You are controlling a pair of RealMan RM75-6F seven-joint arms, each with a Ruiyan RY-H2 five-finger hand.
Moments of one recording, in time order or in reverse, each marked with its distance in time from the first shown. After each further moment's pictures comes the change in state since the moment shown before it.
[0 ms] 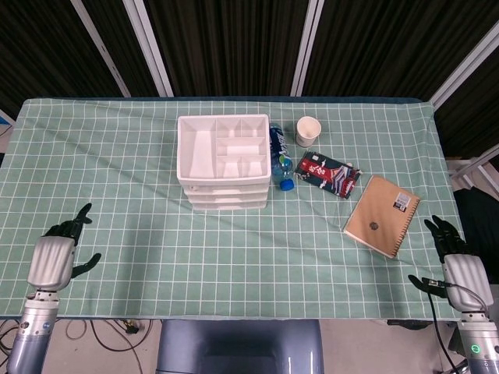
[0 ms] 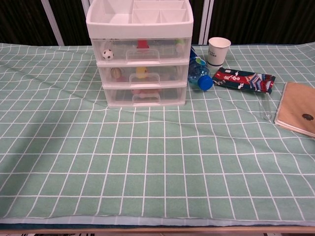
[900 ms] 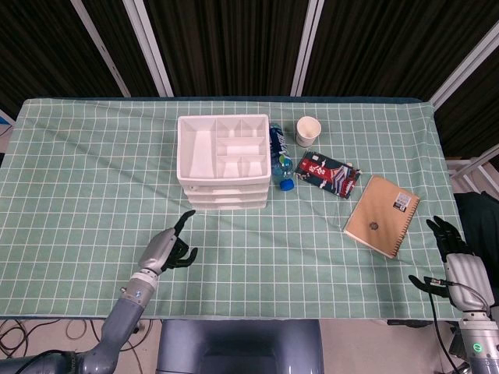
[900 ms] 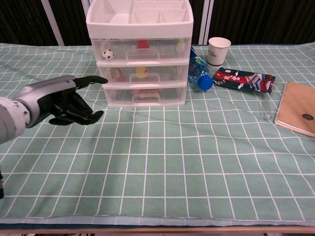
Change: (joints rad) left arm -0.307 -0.266 -0.192 -0.251 -0.659 -0.457 -0.025; right arm 0.002 0.015 0.004 -0.021 0.034 -0.032 0.043
